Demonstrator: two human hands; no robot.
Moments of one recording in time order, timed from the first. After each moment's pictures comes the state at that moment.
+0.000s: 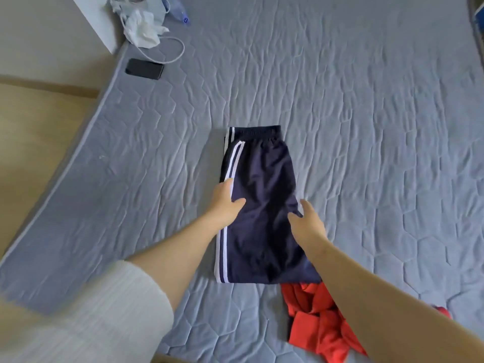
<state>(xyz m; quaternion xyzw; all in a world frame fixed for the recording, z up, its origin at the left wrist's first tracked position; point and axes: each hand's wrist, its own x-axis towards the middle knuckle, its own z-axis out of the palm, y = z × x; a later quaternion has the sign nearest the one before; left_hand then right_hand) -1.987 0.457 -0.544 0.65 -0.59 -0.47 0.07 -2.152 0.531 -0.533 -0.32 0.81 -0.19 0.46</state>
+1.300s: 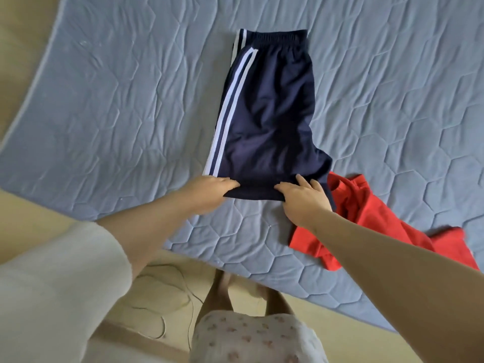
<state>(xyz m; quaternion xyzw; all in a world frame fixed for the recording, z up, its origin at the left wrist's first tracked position) -1.915 0.601 -0.613 0.44 -0.81 -0.30 -0.25 -2.129 0.650 -0.616 -0.68 0.63 0.18 0.34</state>
